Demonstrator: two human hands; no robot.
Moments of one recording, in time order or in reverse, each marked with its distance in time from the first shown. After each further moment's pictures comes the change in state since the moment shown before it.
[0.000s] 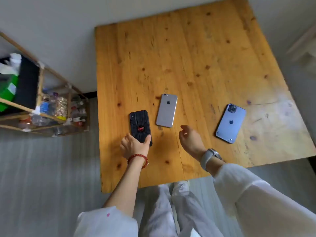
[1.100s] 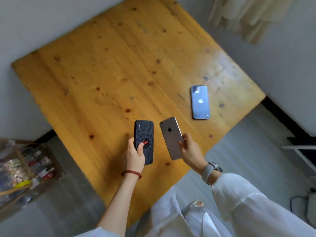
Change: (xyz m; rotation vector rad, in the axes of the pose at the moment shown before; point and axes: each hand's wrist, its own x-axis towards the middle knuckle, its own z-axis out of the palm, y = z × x) left_hand 0.026 0.023 -0.025 -0.062 -0.355 0.681; right_hand -0.056 0.001 0.025 0.219 0.325 0.347
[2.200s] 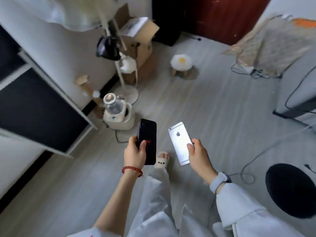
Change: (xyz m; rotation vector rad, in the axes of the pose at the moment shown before) left_hand -0.711 0.175 0.577 0.518 -1.417 1.153; right_hand -0.598 0.616 -0.182 0.909 1.508 1.184
